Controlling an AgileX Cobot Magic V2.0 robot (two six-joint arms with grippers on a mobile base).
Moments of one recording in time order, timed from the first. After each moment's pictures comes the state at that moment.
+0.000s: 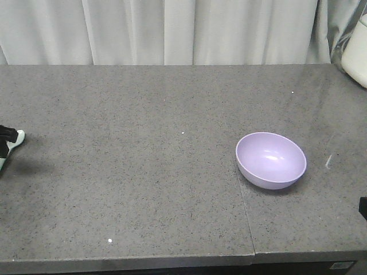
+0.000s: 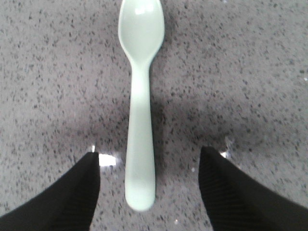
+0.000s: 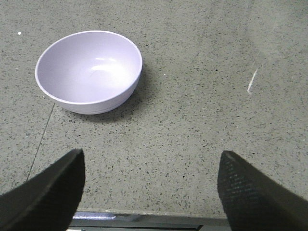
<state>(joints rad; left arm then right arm) 0.18 1.72 -1.36 -0.02 0.98 0.17 0.02 0.55 -0.55 0.05 0.68 -0.04</state>
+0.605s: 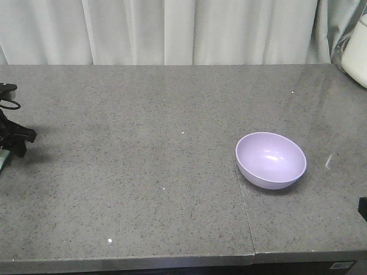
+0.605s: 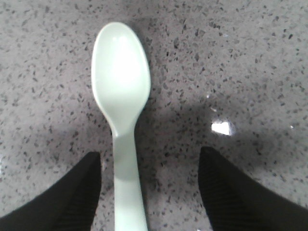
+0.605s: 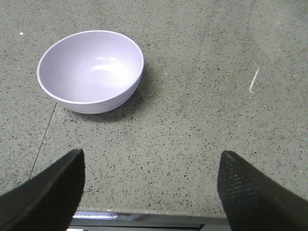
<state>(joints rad) 0.15 1.92 -1.52 -0.01 1.01 0.21 0.02 0.55 -0.55 0.06 0.69 -0.04</state>
